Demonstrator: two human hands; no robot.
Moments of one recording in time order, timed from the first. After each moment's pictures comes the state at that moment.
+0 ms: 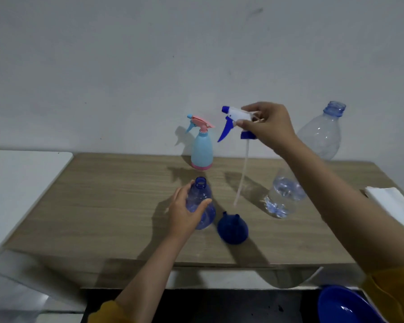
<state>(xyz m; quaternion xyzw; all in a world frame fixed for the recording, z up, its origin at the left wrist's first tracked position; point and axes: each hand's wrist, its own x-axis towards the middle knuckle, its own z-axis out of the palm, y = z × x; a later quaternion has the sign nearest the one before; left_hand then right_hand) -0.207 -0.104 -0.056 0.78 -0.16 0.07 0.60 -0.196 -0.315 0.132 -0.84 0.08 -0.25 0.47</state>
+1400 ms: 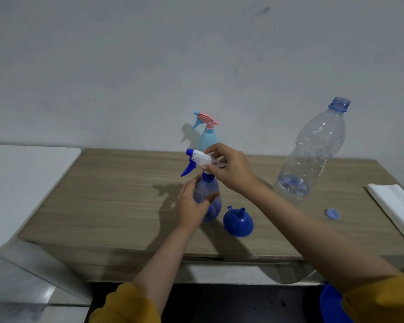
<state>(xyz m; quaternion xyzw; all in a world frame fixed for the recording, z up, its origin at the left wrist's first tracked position) -0.204 -0.106 -0.057 0.78 -0.14 0.05 0.61 -0.216 -0.230 0.050 -0.92 -0.02 -0.19 0.36</state>
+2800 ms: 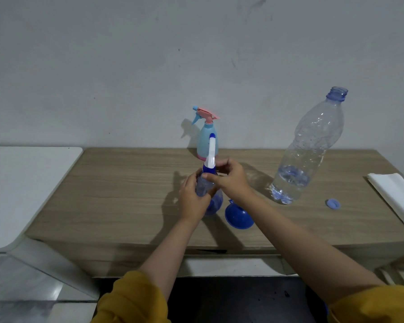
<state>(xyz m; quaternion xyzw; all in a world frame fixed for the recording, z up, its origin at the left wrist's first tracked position) -0.202 -0.107 -0.060 0.78 -0.14 0.07 0.61 -0.229 -0.219 0.002 -0.76 0.09 -0.16 0.63</state>
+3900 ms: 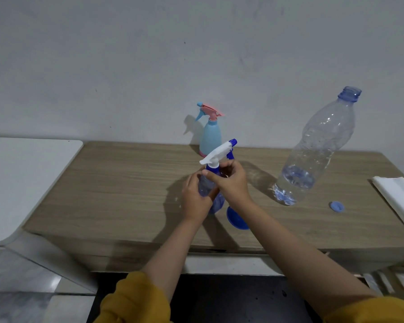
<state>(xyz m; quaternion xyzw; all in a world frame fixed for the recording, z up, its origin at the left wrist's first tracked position) -0.203 -0.111 -0.066 0.77 -0.14 0.11 0.61 -0.226 -0.208 -0.016 -0.69 0.12 -0.22 0.68</state>
